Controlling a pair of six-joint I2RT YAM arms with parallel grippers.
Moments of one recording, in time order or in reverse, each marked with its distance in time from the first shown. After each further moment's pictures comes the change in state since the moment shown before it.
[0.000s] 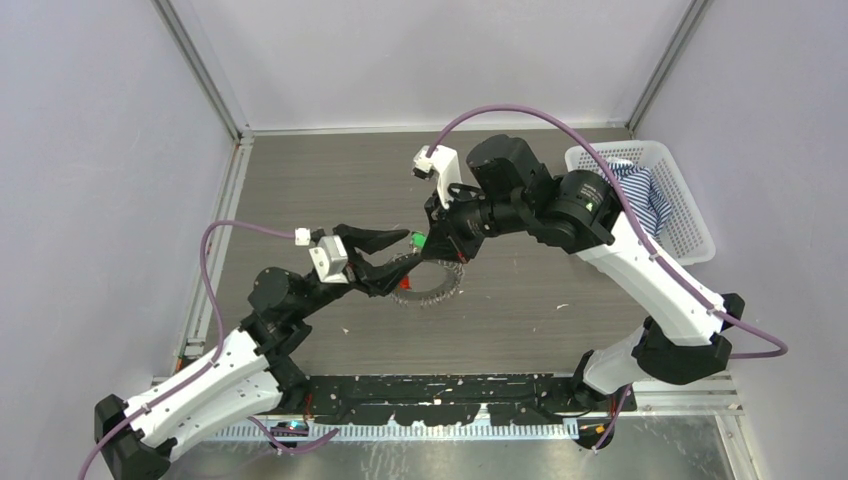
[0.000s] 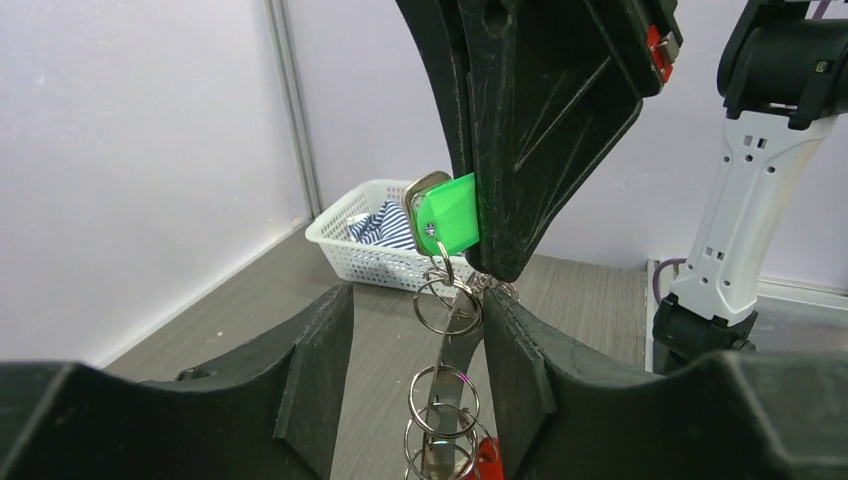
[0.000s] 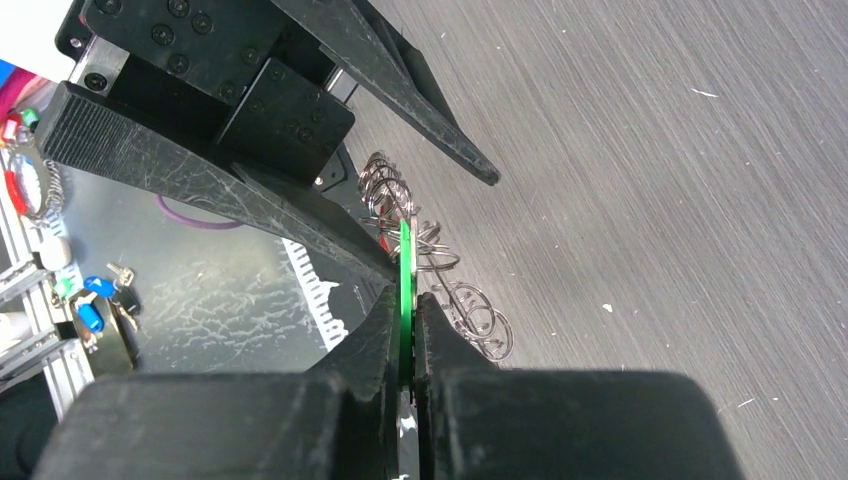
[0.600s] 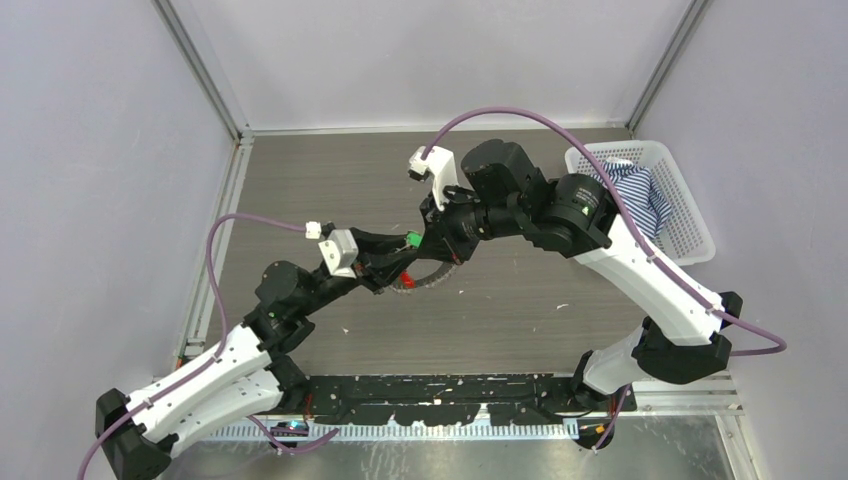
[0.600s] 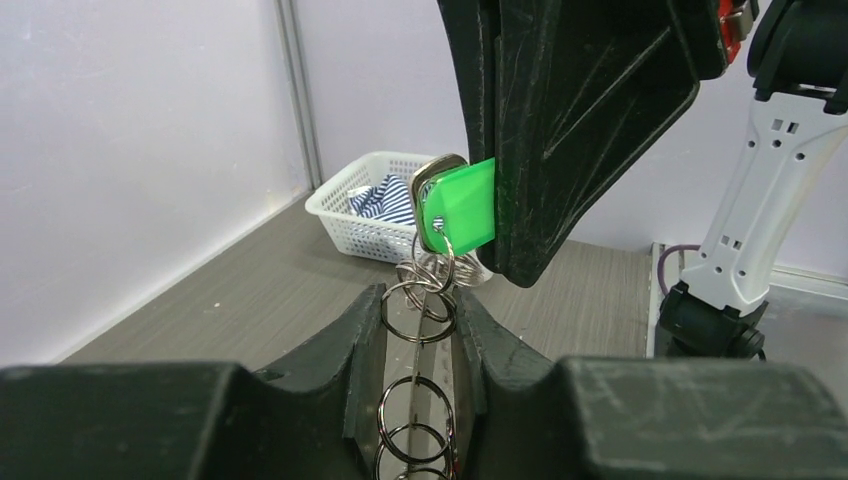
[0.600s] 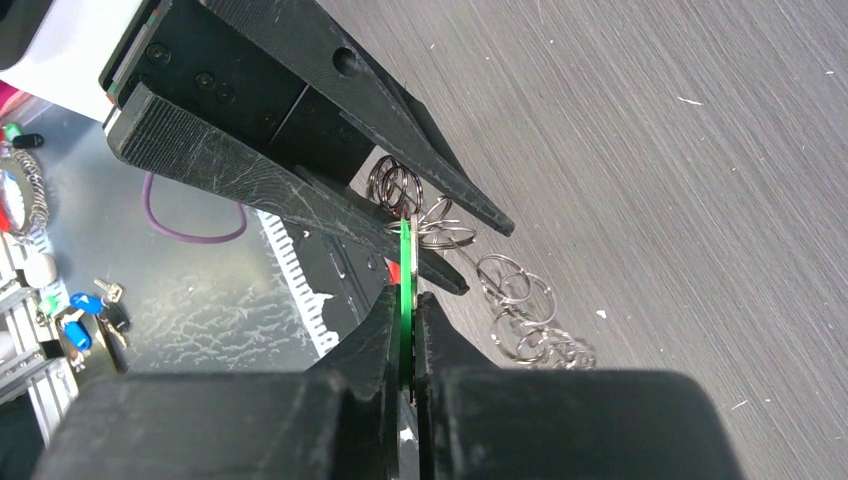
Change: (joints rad) left arm -0.006 0.048 0.026 -0.054 -0.019 -0.003; right arm 0.039 0.005 -0.003 0.024 0.064 0.020
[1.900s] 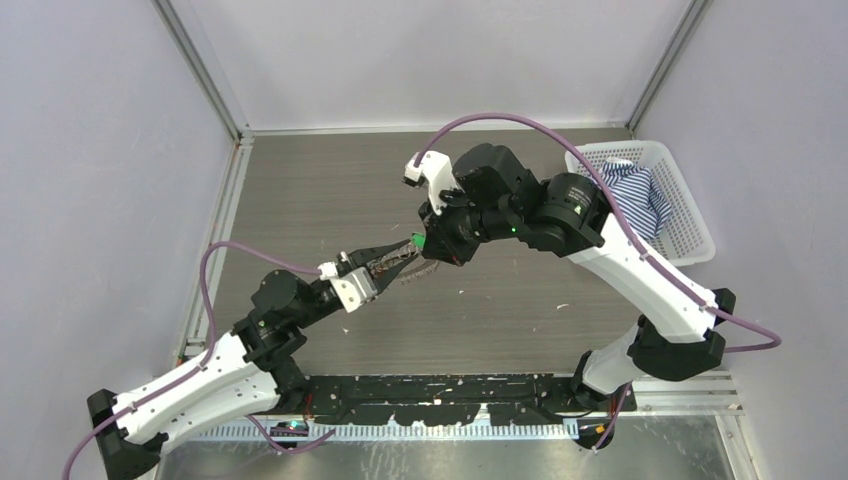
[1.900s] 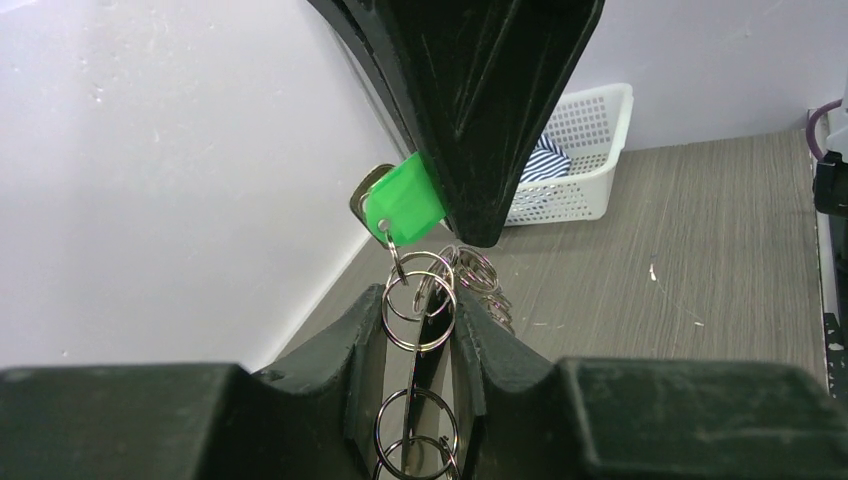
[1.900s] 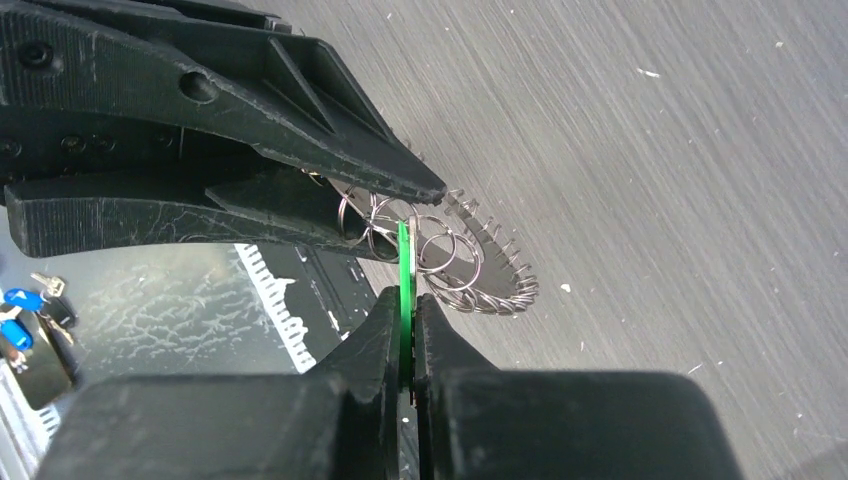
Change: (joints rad) left arm -0.125 -0.085 0.015 -0.177 -0.107 0.474; right arm 0.007 0.034 0.029 -0.071 0.100 -0.029
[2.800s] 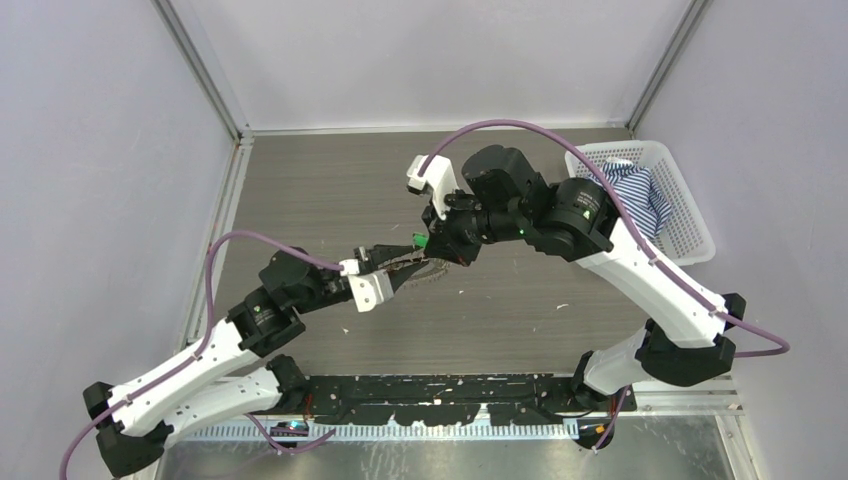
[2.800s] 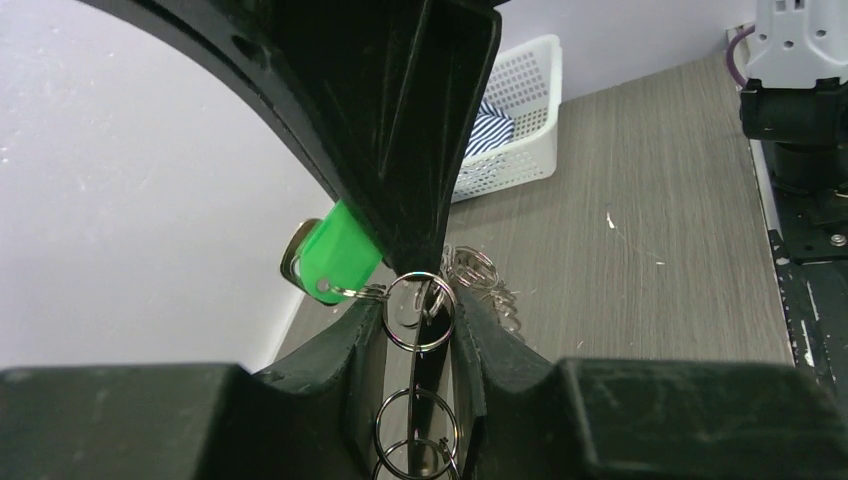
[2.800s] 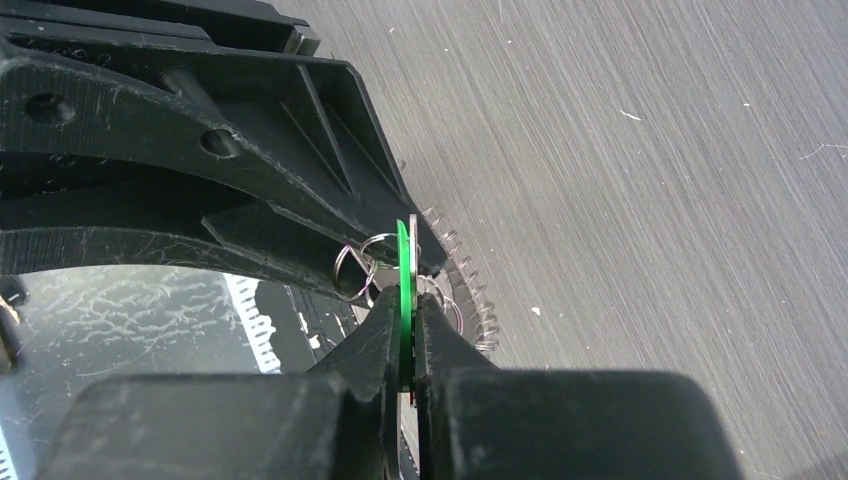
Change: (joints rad) left arm 0.007 0.090 0.191 -0.262 0.159 0.129; right arm -0.006 -0.055 -0.063 0.067 -0.041 -0.132
